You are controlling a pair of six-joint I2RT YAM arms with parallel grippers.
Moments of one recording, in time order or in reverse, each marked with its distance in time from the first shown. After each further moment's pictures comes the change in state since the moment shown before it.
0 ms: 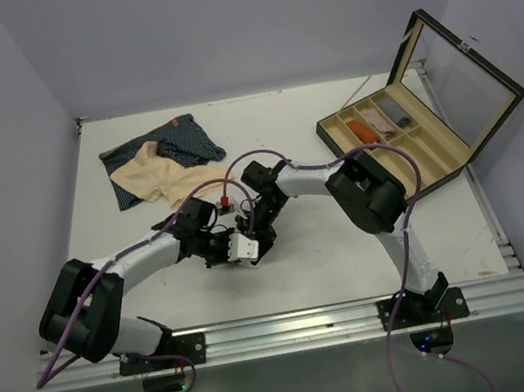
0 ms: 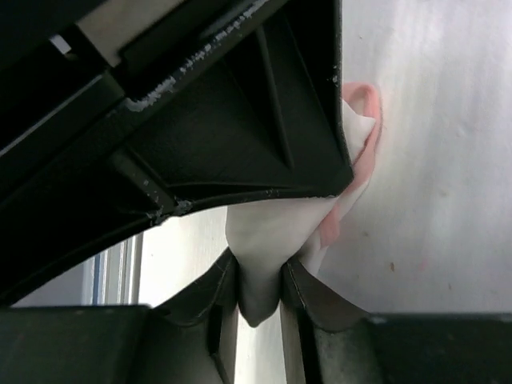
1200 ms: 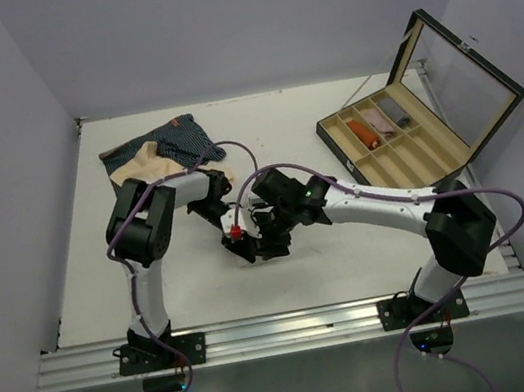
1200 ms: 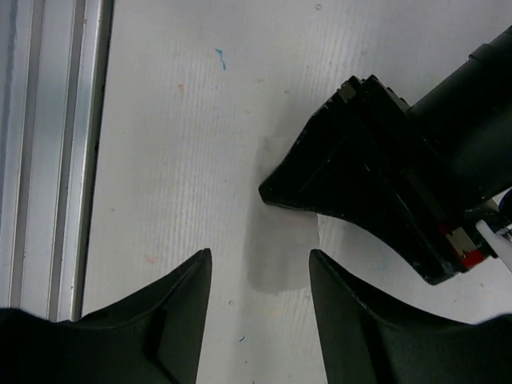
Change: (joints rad) left arm 0.084 0.688 0.636 -0.655 0.419 -0.199; right arm 0.157 -0.627 -0.330 0.149 0.538 -0.078
